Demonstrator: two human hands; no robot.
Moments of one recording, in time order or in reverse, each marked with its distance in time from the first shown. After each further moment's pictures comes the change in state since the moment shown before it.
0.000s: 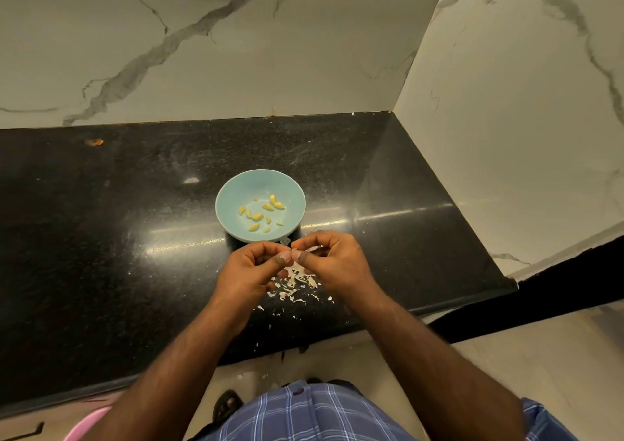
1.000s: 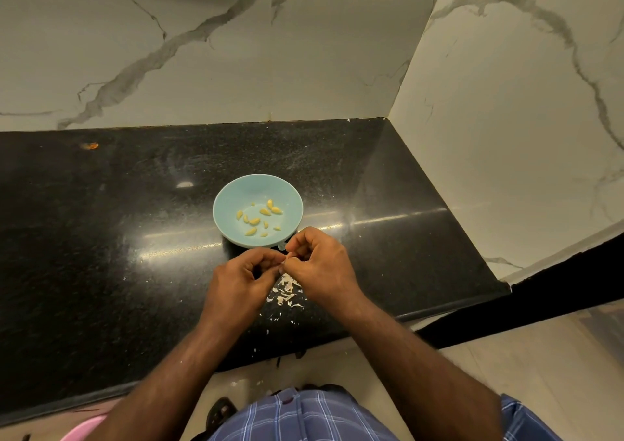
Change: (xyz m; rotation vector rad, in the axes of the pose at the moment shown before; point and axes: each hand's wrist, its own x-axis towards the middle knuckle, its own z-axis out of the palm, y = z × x) left_hand -0.014 0.003 -0.006 0.454 0.103 0.361; right_hand -0.003 -0.017 0.018 -0.267 0.065 -0.057
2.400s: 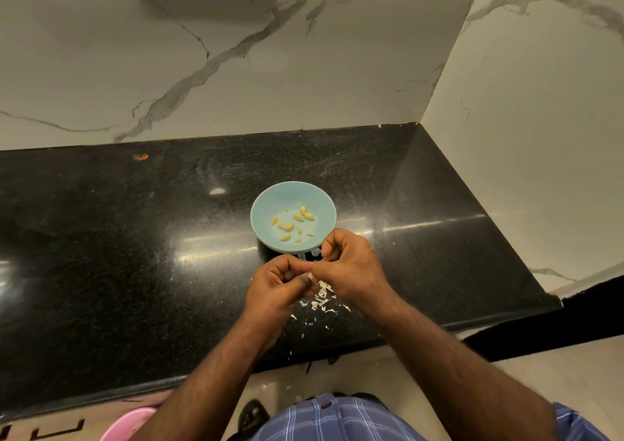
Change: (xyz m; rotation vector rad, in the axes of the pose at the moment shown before) left_hand 0.000 -0.007 0.001 -0.577 -0.051 -0.256; right_hand 0.002 -0.018 0.001 0.197 -0.055 0.036
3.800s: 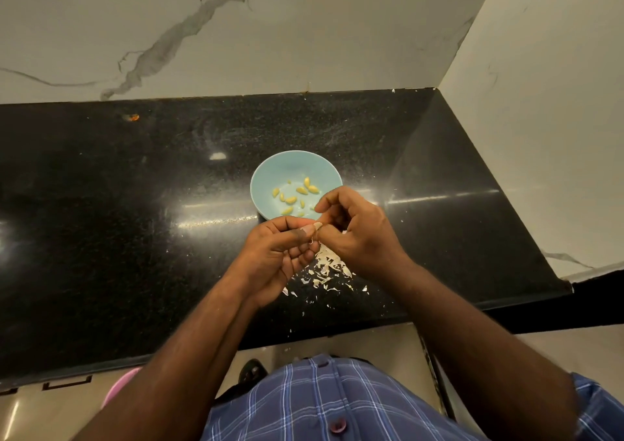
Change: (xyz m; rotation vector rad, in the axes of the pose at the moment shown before) left_hand 0.019 0.036 0.002 -0.327 -0.025 -0.295; right_hand 0.024 0.007 -0.011 -0.157 -0.045 -0.336
